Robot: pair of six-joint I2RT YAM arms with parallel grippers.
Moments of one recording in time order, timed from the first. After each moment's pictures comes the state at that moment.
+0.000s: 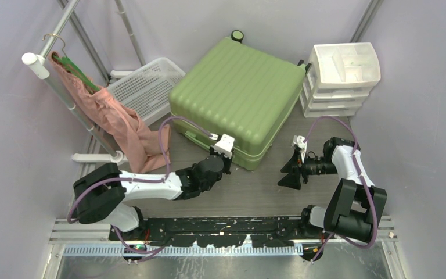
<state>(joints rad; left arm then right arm) -1.15 1.50 0.72 0.49 -0.63 -0.22 -0.32 1.26 0.74 -1.31 -1.11 -1.50</state>
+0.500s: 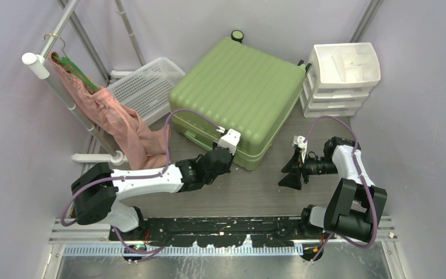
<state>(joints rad) -1.13 1.47 0.86 0.13 -0.55 -0.25 -0.32 1.27 0.74 -1.33 -1.10 -1.52</state>
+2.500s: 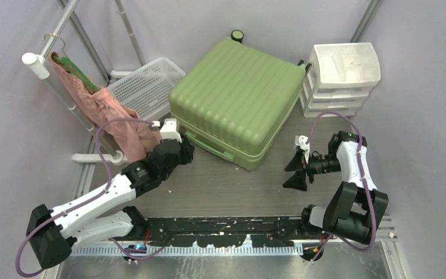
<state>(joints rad) -0.80 0.98 0.71 -0.21 -0.52 -0.55 -0.35 1.26 0.82 -1.55 -1.05 -1.73</state>
